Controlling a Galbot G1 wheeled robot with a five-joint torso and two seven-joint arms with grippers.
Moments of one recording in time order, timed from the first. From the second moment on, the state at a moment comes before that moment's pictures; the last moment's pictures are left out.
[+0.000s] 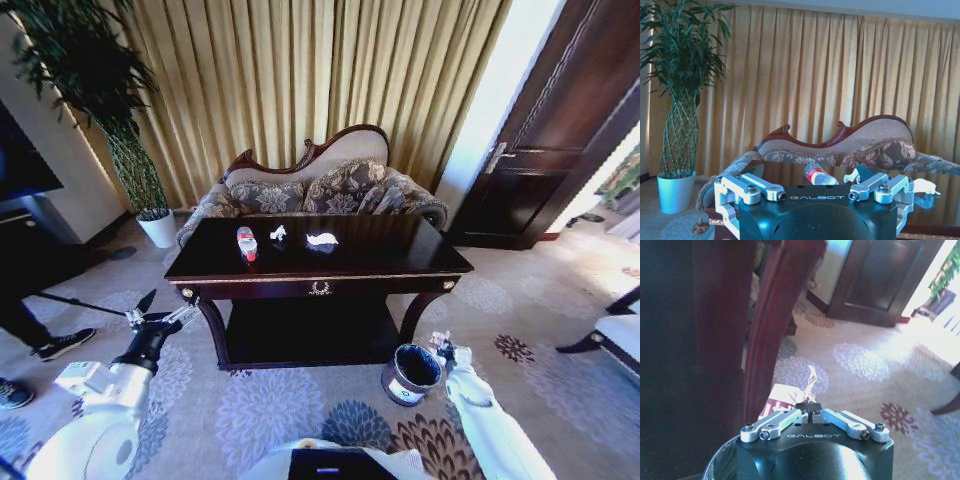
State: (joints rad) left arm 1.76 -1.35 -0.93 -2.50 -0.52 0.30 0.03; right arm -1.14 1.14 0.61 1.07 0.28 -0.10 0.17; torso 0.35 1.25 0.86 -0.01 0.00
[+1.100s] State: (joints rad) left arm 1.82 -1.36 -0.94 -2.50 -0.51 0.29 0.03; right arm -1.12 1.18 0.63 1.04 0.25 -0.07 0.21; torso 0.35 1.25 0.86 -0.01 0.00
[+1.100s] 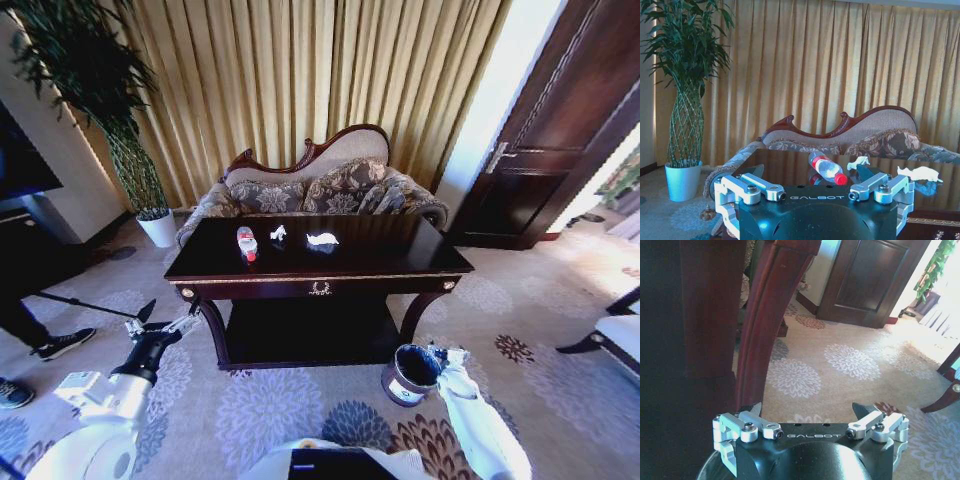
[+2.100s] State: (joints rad) left arm 1.80 -1.36 -0.95 -2.50 -0.51 0.31 0.02; right arm -1.50 1.16 0.69 2.32 0.56 -0.28 0.13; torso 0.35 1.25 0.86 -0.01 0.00
